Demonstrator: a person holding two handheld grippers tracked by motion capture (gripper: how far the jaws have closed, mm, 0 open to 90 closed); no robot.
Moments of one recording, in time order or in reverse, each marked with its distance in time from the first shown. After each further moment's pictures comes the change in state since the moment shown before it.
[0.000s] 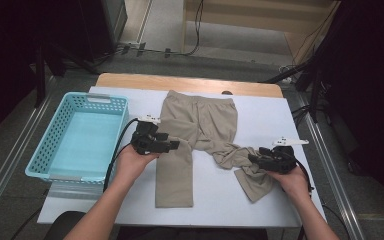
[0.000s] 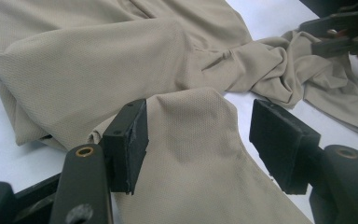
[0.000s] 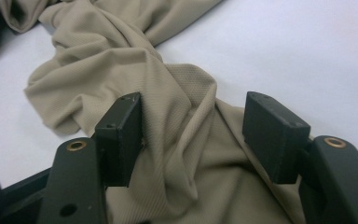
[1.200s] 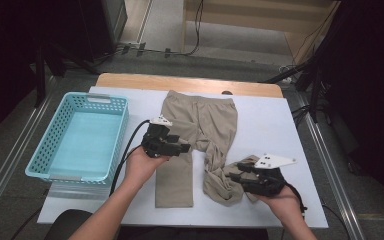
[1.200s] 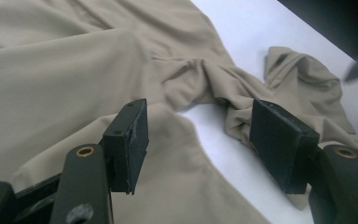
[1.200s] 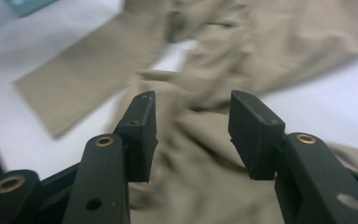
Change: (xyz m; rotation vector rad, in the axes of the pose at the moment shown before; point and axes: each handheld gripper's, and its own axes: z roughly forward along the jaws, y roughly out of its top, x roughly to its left) left arm -0.032 0.009 0.017 0.010 -0.051 0.062; right arm 0.103 0.000 -0.045 -0.040 0.104 -0.178
